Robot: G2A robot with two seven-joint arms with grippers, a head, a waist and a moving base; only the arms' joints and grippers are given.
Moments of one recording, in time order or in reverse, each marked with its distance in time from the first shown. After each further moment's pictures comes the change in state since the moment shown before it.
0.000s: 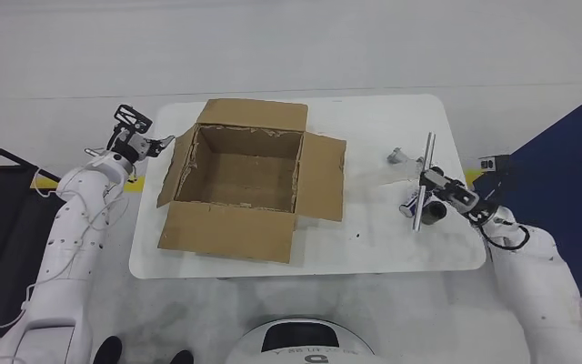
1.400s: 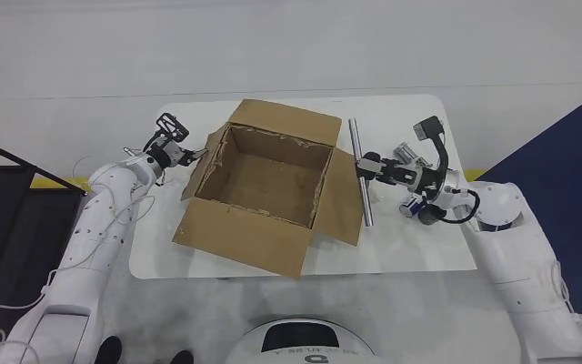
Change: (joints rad) left arm -0.071 -0.035 0.169 0.067 -0.007 -0.107 0.034; right arm 0.122 0.004 -0.230 -0.433 -0.335 0.331 -0.143
